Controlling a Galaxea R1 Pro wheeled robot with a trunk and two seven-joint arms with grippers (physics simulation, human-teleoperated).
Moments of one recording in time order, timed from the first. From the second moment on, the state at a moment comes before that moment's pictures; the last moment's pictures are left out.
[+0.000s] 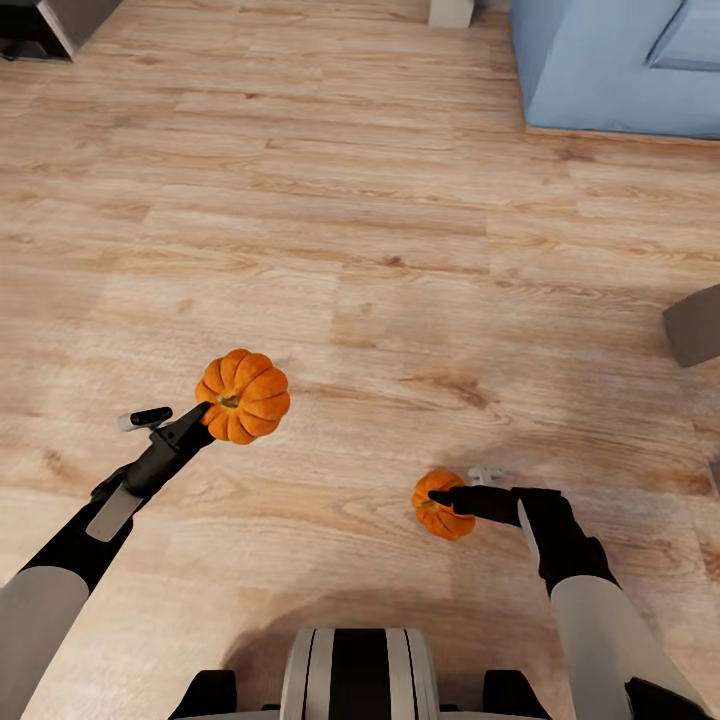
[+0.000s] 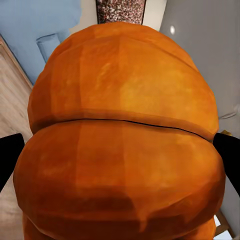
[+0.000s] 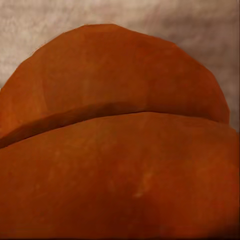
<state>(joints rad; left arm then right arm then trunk) -0.79 0.32 -0.15 -0.75 1.10 0.38 -1.49 -0.76 0.01 -0.35 -0.78 0.34 0.58 0.73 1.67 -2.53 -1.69</state>
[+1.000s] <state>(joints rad) -0.79 0.32 -0.15 -0.75 1.10 0.38 -1.49 -0.76 -0.11 -0.54 -0.97 0.33 0.63 1.19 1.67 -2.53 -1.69</state>
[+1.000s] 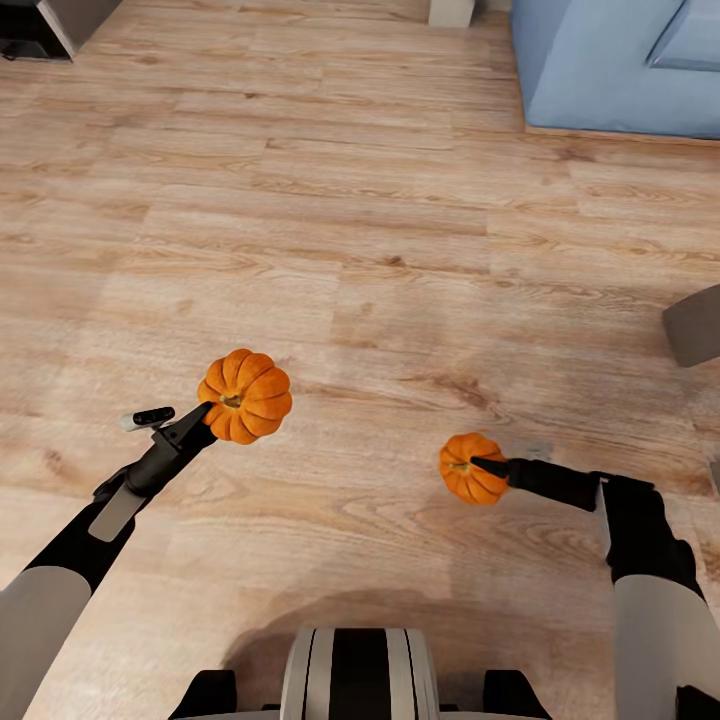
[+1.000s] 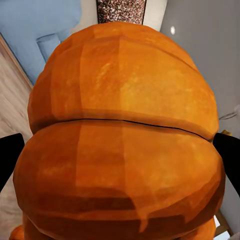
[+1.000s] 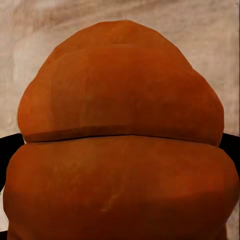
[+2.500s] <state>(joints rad) -0.78 0.32 -0.15 -0.87 1.05 0.39 -1.48 -0.75 -0.12 -0.60 -0.97 0.33 0.65 1.20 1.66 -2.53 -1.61</state>
